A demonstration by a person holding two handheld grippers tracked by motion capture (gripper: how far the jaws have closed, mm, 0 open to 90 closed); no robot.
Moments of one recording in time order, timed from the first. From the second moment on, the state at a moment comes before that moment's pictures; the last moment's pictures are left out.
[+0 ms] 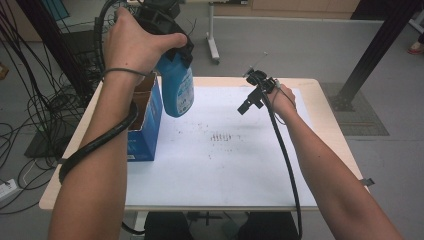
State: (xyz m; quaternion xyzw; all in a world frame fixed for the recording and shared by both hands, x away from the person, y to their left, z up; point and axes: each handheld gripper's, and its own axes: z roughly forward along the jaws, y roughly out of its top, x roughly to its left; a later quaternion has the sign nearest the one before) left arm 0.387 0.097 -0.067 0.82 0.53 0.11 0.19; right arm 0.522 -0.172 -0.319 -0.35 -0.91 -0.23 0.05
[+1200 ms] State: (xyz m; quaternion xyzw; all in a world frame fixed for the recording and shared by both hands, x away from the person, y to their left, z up) left arm 0.412 0.212 -0.075 0.73 0.65 0.14 0.17; right arm 0.525 -0.171 -0.324 -0.35 -0.91 -0.22 0.05
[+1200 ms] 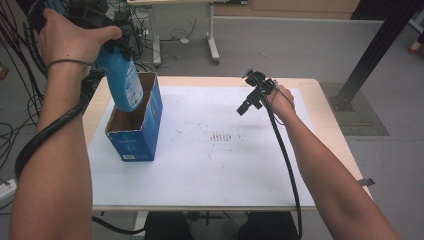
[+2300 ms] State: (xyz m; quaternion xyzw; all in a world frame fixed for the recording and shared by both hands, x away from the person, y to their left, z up) left arm 0.426 0.233 -0.111 0.70 0.68 0.13 0.15; right arm 0.526 -0.174 -0.325 -0.36 -0.91 -0.22 0.05
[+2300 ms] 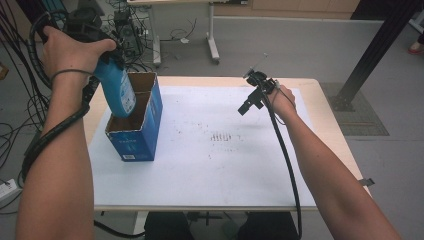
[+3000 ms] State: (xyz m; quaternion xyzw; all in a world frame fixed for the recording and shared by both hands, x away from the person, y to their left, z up) left arm 0.432 0.227 -0.149 0.71 0.68 0.13 0.13; right arm 0.527 -0.176 -0.328 -0.36 -0.90 -0.23 0.06
